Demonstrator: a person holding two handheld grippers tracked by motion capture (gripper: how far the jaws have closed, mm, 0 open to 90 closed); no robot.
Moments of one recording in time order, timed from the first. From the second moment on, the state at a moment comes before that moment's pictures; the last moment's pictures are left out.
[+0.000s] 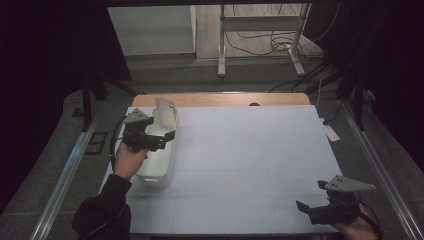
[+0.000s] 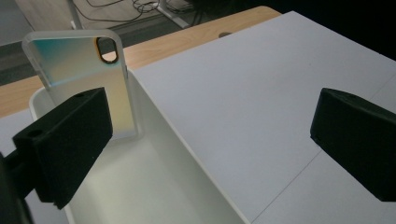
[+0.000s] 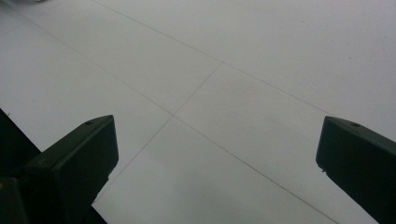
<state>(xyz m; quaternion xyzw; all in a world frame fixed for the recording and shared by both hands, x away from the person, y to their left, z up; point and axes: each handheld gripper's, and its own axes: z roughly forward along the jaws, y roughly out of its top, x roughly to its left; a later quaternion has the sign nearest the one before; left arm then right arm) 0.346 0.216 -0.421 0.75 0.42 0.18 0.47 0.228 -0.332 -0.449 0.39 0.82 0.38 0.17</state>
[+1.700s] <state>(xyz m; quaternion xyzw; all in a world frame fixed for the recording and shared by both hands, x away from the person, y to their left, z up) 0.295 0.212 -0.438 0.76 0.41 0.16 0.47 0.227 -0.331 -0.449 0.40 0.82 0.37 0.17</state>
